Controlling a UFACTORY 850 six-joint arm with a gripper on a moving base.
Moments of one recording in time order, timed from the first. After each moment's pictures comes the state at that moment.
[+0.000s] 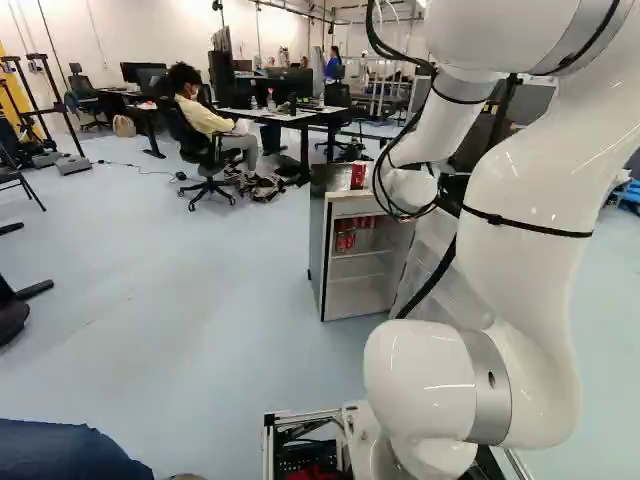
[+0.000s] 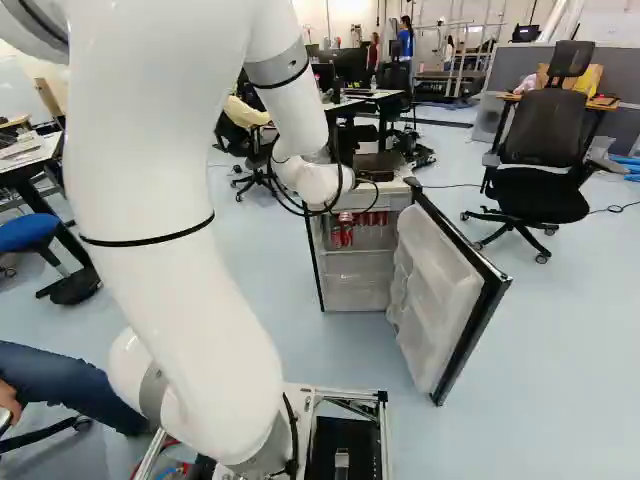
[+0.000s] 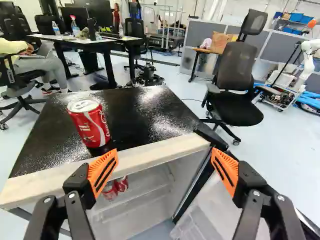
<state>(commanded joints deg) -17.5 -13.6 -41.4 6.4 44.4 -9.1</state>
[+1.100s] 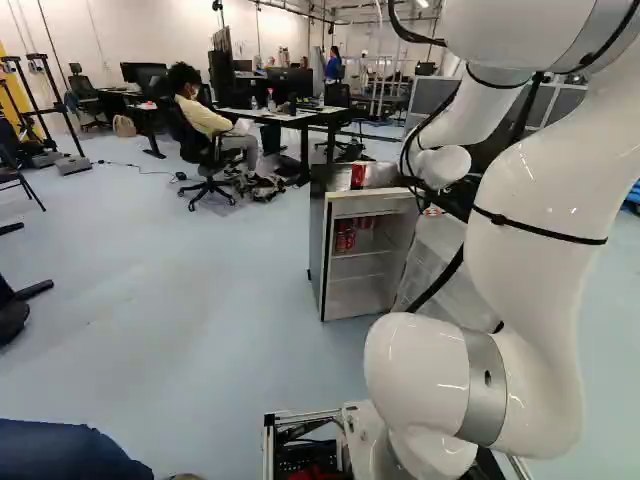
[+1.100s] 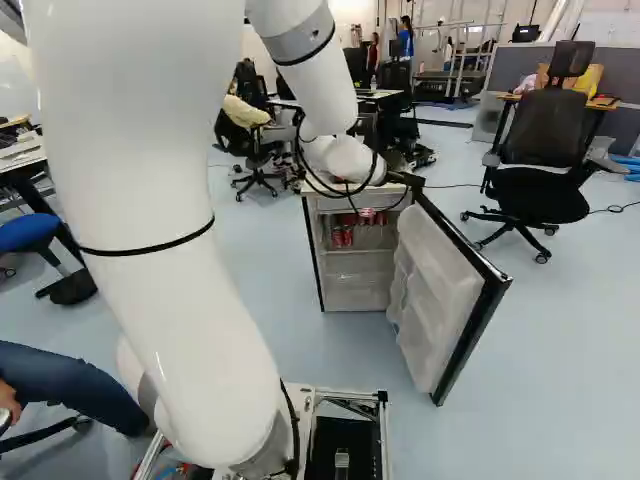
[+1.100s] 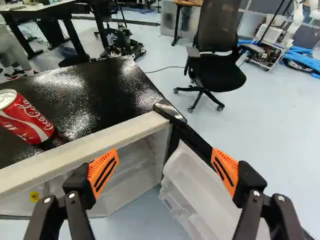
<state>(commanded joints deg) -26.3 -12.1 -47.5 7.8 22.6 -9.1</state>
